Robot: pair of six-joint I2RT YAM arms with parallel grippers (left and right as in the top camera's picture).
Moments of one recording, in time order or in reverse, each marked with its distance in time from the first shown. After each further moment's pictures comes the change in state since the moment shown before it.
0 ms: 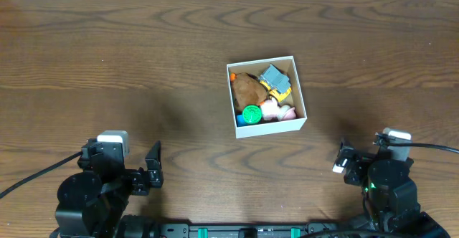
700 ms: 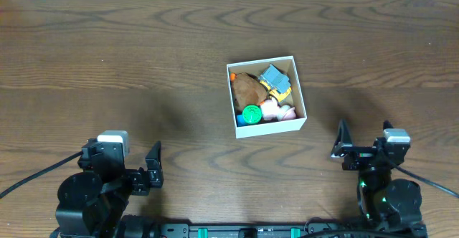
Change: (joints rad) left arm 0.000 0.000 -0.002 0.000 0.000 0.000; right arm -0.303 -0.301 -0.409 0.697 -0.322 -0.345
